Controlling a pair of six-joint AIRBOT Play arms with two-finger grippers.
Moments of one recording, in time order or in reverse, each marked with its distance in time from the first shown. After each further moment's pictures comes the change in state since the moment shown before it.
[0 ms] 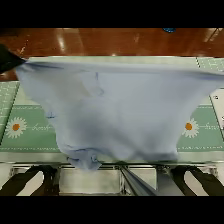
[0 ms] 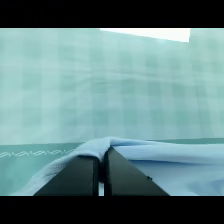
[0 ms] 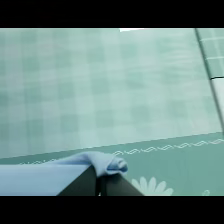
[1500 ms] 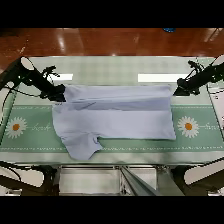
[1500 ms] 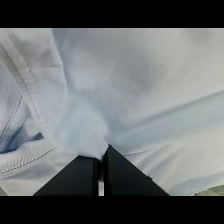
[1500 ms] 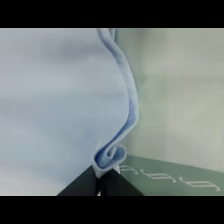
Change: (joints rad) left arm -0.071 -0.724 -0.020 0.084 -0.118 0.108; right arm -0.067 -0.905 0.175 0.288 0.144 -0.182
